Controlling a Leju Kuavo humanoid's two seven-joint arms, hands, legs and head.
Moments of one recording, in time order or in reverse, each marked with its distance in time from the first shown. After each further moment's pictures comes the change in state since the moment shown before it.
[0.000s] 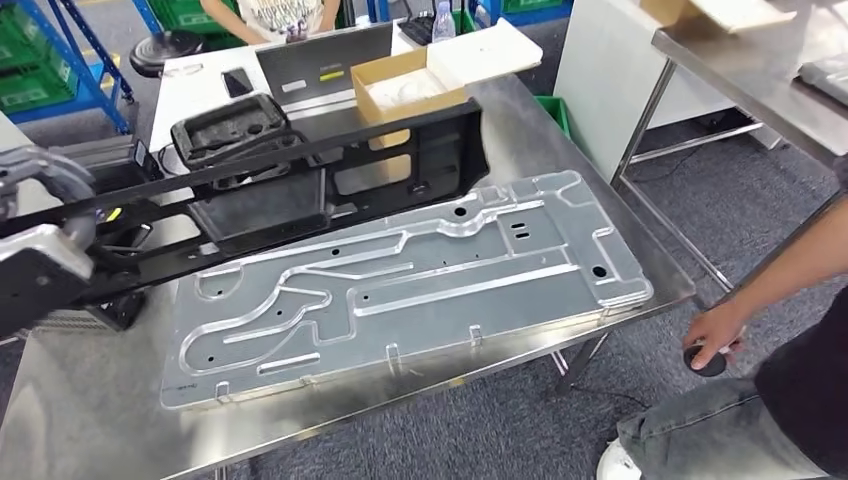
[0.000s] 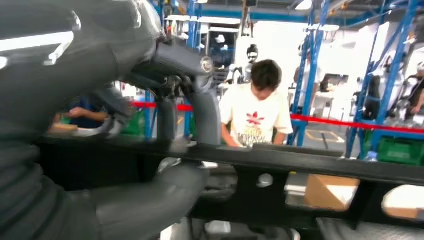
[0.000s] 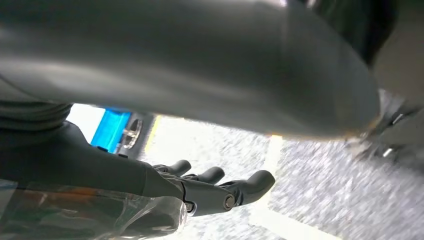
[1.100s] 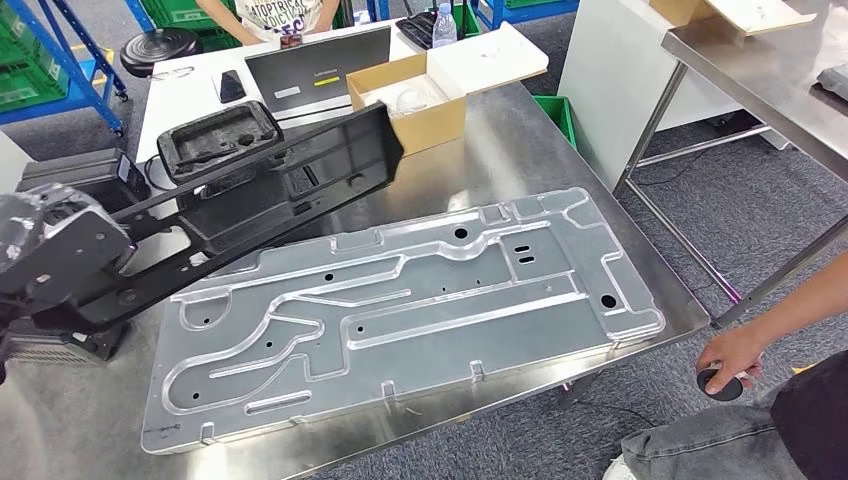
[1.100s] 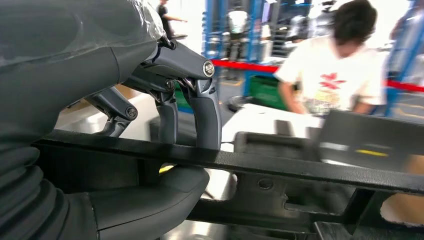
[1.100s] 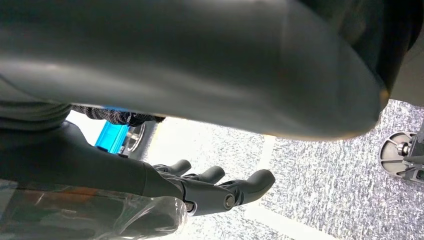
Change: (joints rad) left arm 0.133 -0.032 -0.005 0.244 -0.033 0.111 0.068; right arm -0.001 0.008 0.000 0.000 -0.008 -0.002 -0.008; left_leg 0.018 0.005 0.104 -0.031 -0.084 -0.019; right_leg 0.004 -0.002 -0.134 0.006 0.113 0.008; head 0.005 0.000
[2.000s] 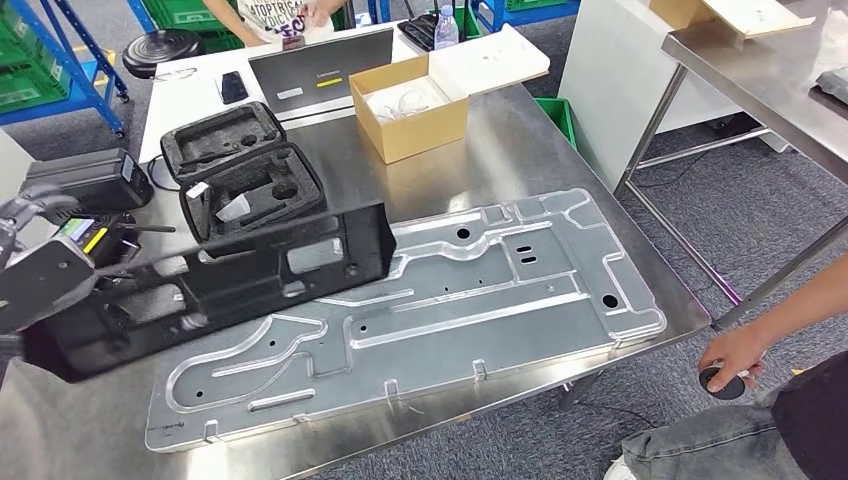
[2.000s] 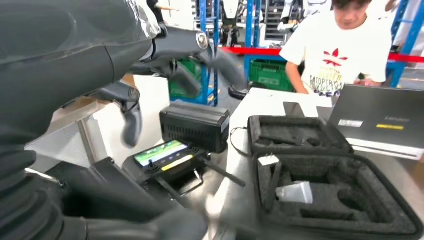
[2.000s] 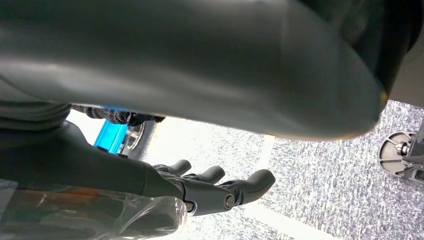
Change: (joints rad) left arm 0.134 0.083 0.143 0.019 0.063 -0.079 -0.153; right arm -0.001 0.000 0.002 0.000 0.006 0.000 0.000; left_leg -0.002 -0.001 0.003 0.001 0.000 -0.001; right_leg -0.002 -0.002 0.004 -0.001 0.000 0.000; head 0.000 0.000
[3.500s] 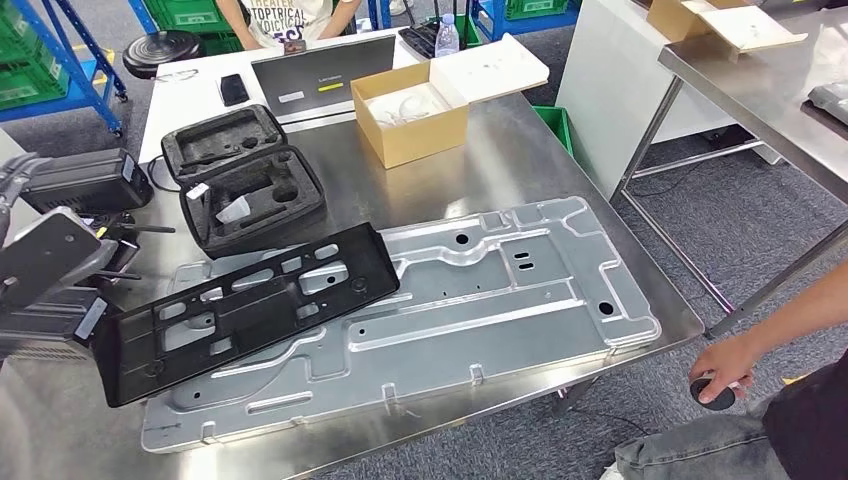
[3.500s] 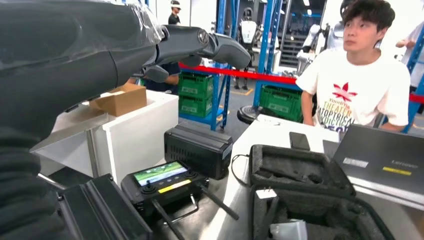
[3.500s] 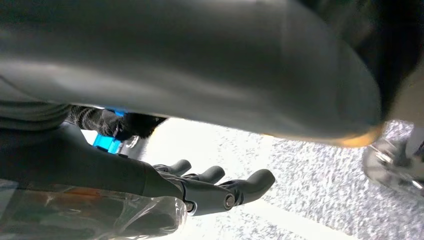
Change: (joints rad) left arm -0.060 -0.059 -0.018 -0.020 -0.076 0.016 0.112; right arm 0.000 -0.007 0.002 0.000 -0.010 0.000 0.000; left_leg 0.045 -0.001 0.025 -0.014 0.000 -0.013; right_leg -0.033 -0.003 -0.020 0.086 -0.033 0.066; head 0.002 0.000
